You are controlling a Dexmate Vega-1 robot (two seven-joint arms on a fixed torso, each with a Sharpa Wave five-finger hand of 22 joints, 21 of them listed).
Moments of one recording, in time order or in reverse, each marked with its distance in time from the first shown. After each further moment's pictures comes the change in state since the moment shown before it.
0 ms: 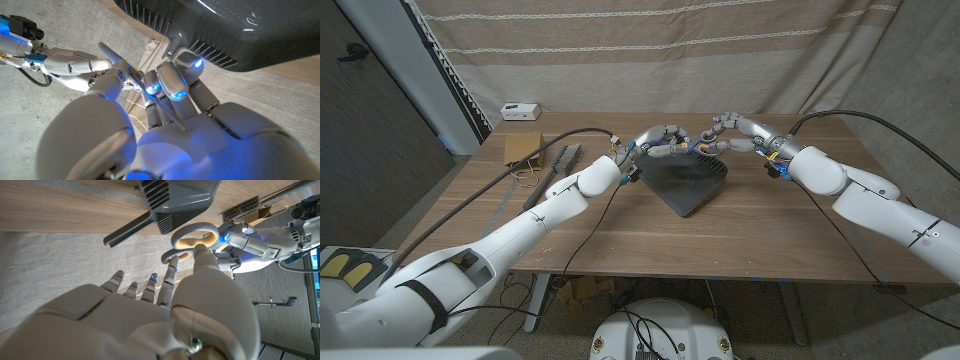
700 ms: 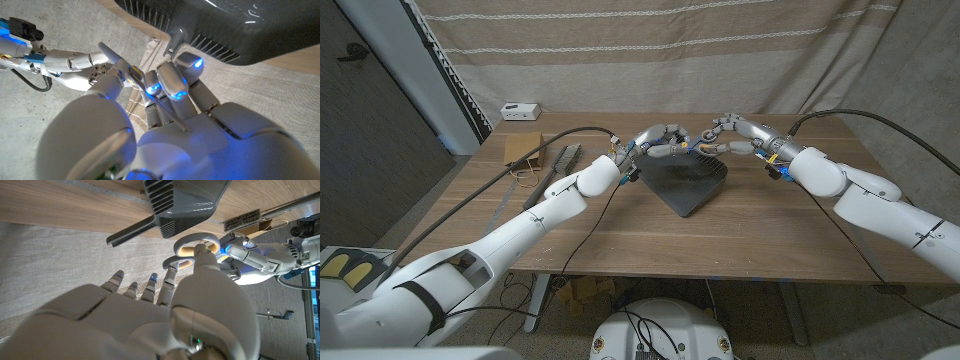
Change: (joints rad) left arm 0.007 0.006 -0.008 -0.015 0.026 -0.006 0.013; left_hand 0.000 0.000 0.000 0.000 0.004 0.000 0.000 0.000 -0.002 0.000 0.000 0.003 0.000 -0.003 -0.003 0.000 -0.002 0.000 0.000 0.000 0.005; right arm -0.010 -0.029 -0.004 -0.034 -0.063 -0.033 0.003; right_hand 0.004 -0.004 -0.008 0.008 0.000 0.000 0.000 0.000 0.008 0.000 0.000 0.000 0.000 0.000 0.000 0.000 0.000 0.000 0.000 0.000 -0.002
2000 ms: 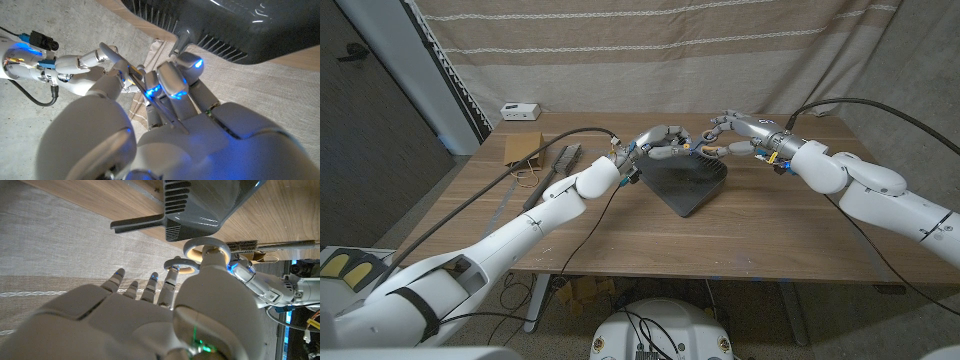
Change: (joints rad) left arm 0.030 0.021 -0.011 -0.067 0.015 0.014 -0.008; left_hand -0.008 0.008 -0.004 0.004 0.000 0.023 0.027 0.000 -0.003 0.008 0.001 0.017 0.000 0.001 0.001 0.000 0.000 0.000 0.000 0.000 0.009; right arm 0.036 -0.046 -0.023 -0.025 -0.215 0.014 0.038; right_hand -0.027 -0.039 -0.039 0.008 0.005 0.006 -0.006 0.008 0.009 0.024 -0.002 0.004 0.000 0.025 0.000 0.000 0.000 0.038 -0.002 0.007 0.003
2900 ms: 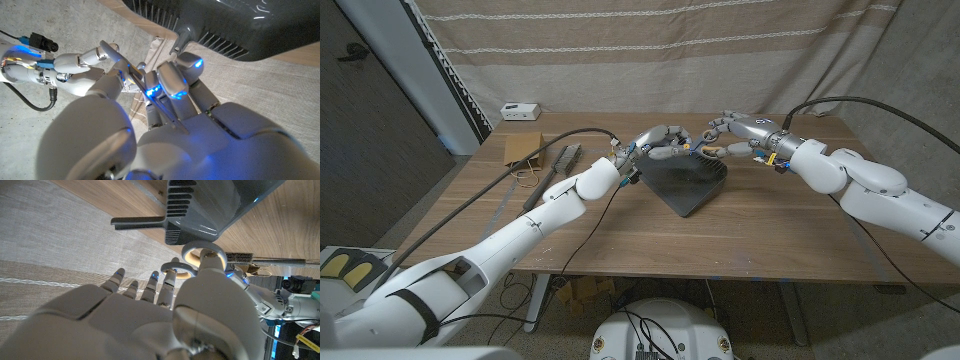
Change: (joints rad) left arm 0.005 -0.003 -0.004 0.003 0.022 -0.015 0.023; left_hand -0.001 0.001 0.000 0.000 -0.002 0.005 0.005 0.000 -0.005 0.002 -0.003 0.000 0.000 0.002 0.002 0.000 0.007 0.000 0.000 0.000 -0.004; right arm 0.006 -0.006 -0.006 -0.020 -0.097 -0.001 0.038; right_hand 0.001 -0.009 -0.022 0.006 0.018 -0.029 0.015 -0.009 0.009 0.006 0.008 0.007 0.000 0.000 0.000 0.000 0.000 0.005 0.005 0.000 0.000
